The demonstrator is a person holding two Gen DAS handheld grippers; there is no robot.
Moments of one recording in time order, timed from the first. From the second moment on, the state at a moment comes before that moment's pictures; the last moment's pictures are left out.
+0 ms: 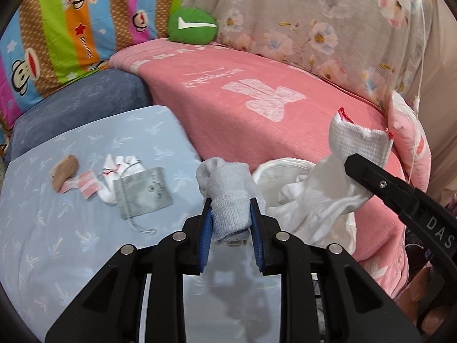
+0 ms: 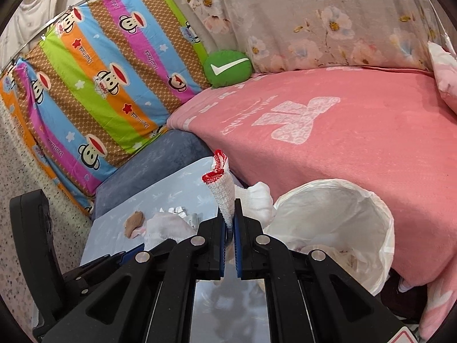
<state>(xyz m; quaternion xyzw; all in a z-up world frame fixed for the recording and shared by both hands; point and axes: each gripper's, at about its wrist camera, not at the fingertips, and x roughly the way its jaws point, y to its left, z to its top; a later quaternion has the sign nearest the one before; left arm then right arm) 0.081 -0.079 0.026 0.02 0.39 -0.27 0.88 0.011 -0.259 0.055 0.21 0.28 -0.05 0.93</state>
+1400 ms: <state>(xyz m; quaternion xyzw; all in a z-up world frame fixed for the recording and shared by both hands) 0.068 -0.145 0.021 0.08 0.39 -0.28 0.87 -0.012 -0.317 0.042 0.23 0.27 -0.10 0.93</state>
